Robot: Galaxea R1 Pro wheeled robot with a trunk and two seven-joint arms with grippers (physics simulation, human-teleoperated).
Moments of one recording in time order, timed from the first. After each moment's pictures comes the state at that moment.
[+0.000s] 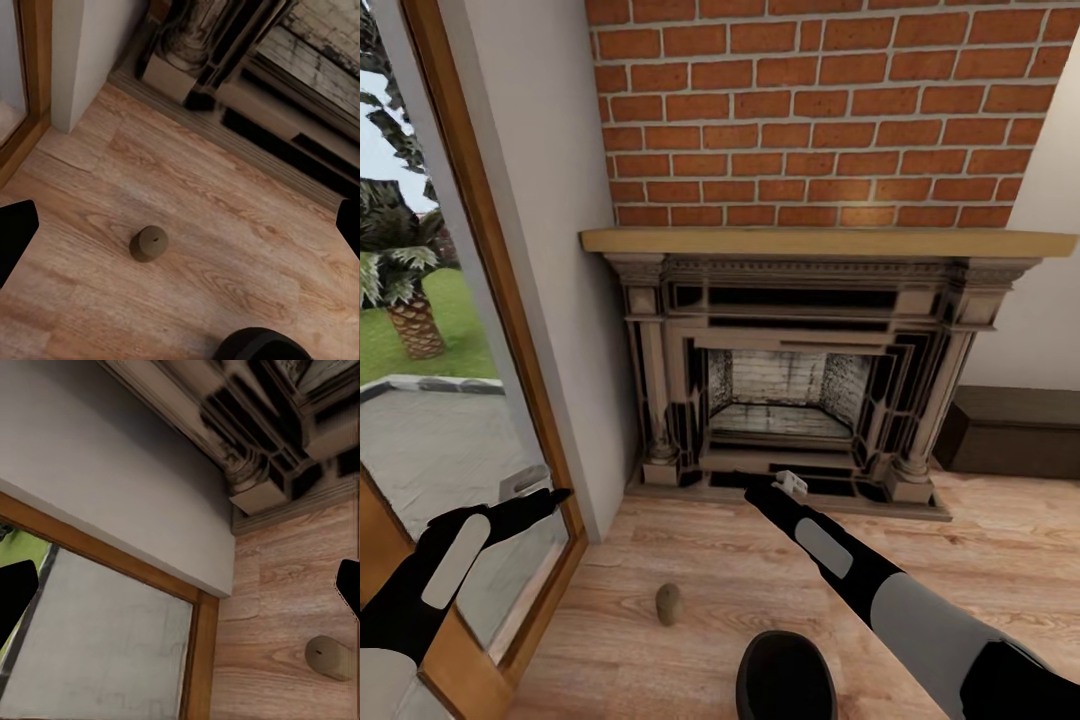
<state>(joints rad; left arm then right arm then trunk) -0.54 0.31 0.03 -1.08 0.73 0.68 0.11 -0.82 -0.02 0.76 -0.54 -1.35 0.02 0.12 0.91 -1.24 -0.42</state>
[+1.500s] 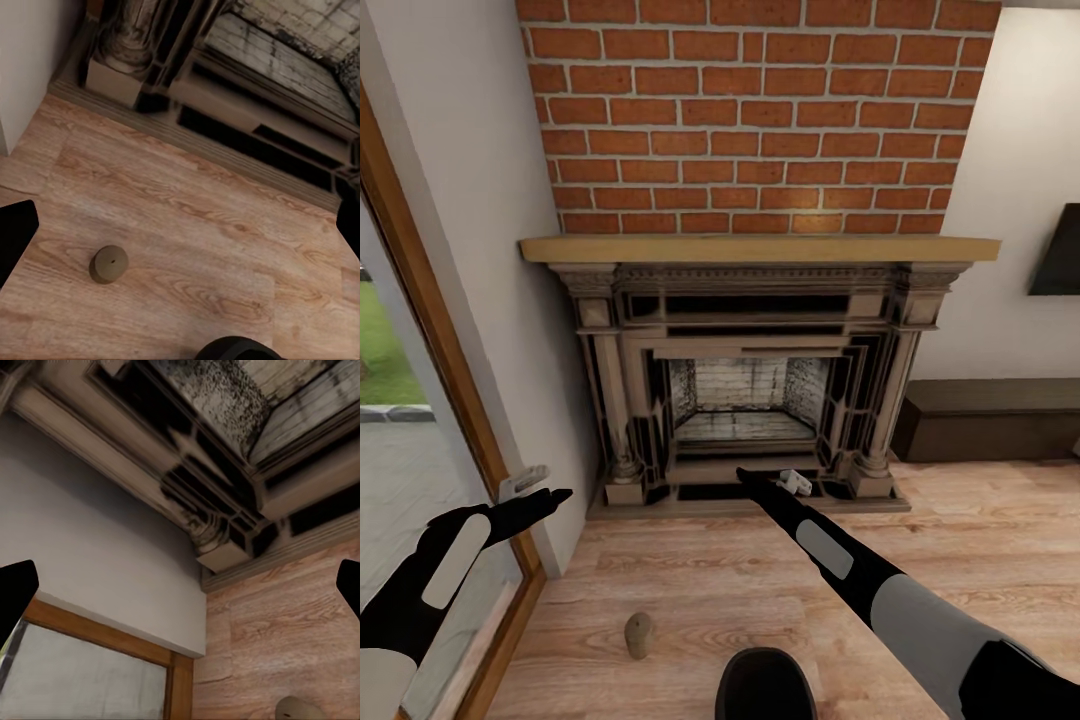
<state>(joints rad) -0.54 0.31 0.02 -1.08 0.73 0.68 0.11 -0.82 -0.01 0.76 -0.52 -1.35 -0.04 0.13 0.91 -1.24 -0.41</state>
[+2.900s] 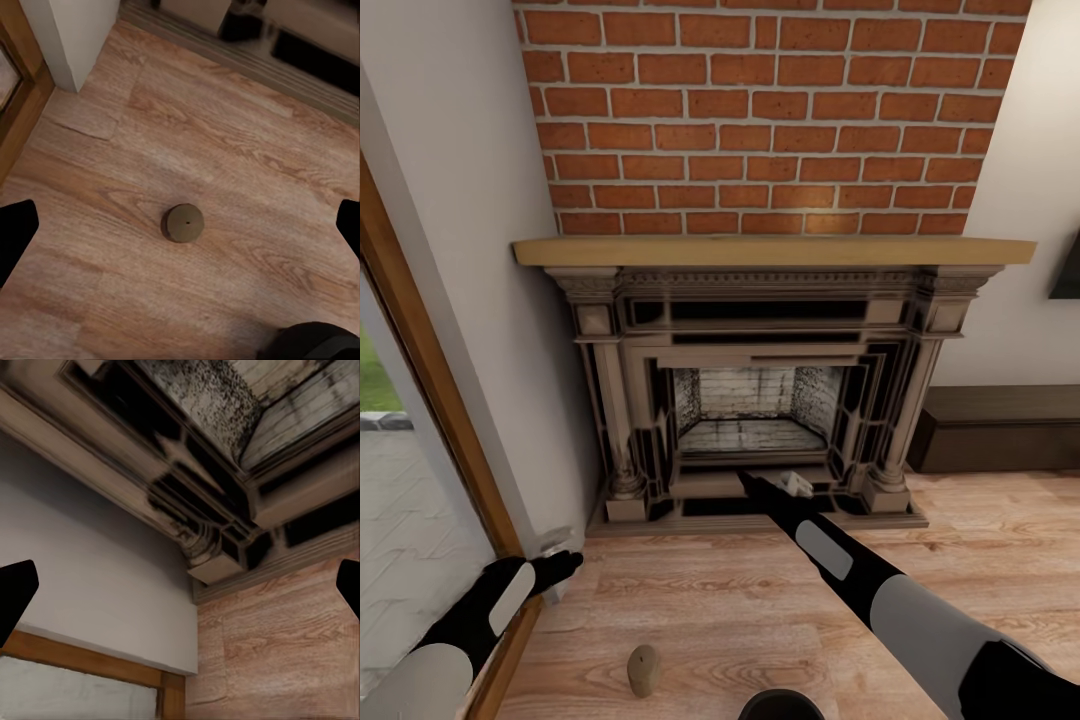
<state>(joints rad) -0.60 0.18 0.01 -0.60 0.48 0.47 0.12 -0.82 -0.01 0.76 -0.52 -1.34 -0.03 0.09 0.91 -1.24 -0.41</state>
